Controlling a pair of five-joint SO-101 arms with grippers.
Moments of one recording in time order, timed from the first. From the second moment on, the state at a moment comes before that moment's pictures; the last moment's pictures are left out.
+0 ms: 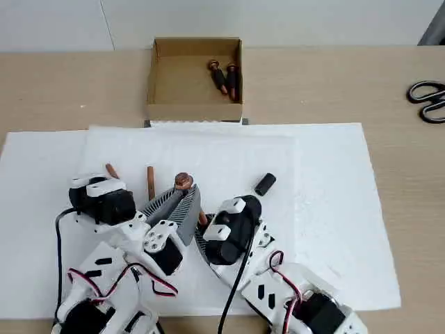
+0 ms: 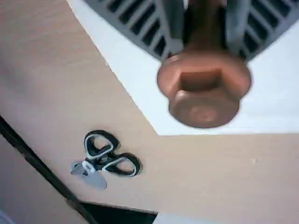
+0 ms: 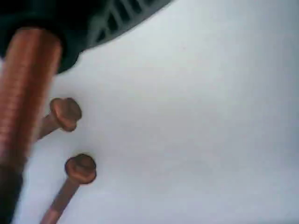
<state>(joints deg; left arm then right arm) 29.4 -103.3 72.1 54.3 33.2 -49.4 -102.6 80.3 52.6 0.1</state>
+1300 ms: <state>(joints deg) 30.0 -103.5 66.9 70.4 18.3 -49.4 -102.6 79.7 52.6 0.0</state>
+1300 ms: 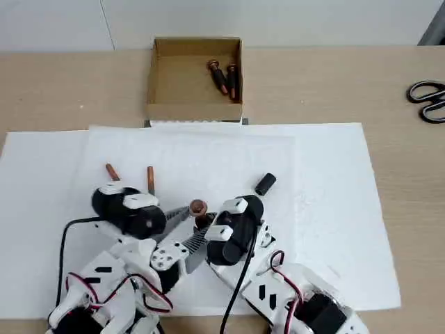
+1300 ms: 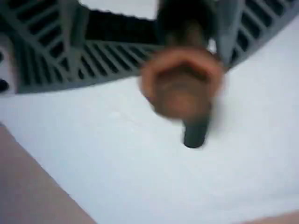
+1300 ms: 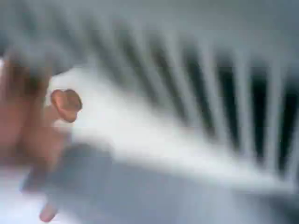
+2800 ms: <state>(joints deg) 4.9 -103.5 95.0 58.2 9.9 -19.7 -91.3 75.4 47.3 0.1</state>
